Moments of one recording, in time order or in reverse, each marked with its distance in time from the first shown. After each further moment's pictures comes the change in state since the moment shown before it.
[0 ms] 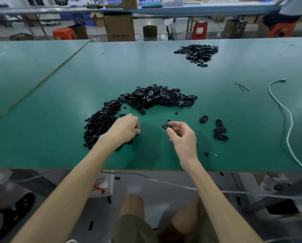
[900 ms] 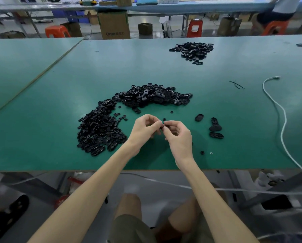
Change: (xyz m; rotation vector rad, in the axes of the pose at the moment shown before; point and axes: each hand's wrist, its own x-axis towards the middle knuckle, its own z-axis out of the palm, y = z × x) left_hand 0.003 0.061 0.046 -1.196 0.181 -0.017; right_hand -0.001 -0.003 0.000 -0.054 0.029 -0.006
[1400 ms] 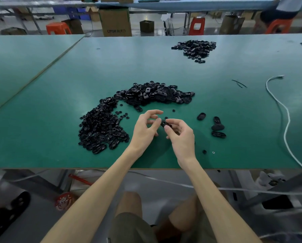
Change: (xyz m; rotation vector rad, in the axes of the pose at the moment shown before) left_hand -0.006 -0.011 0.004 0.018 0.099 0.162; right_hand 0.000 0.001 -0.001 -0.012 -0.023 -0.018
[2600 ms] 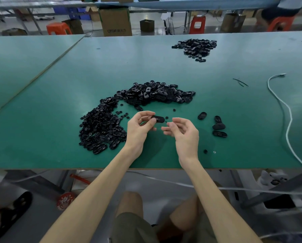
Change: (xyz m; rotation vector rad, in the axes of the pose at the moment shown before) left_hand 0.002 -0.012 -0.009 -0.343 0.104 -0.103; right_hand -0.002 -0.005 -0.001 0.192 0.062 0.022
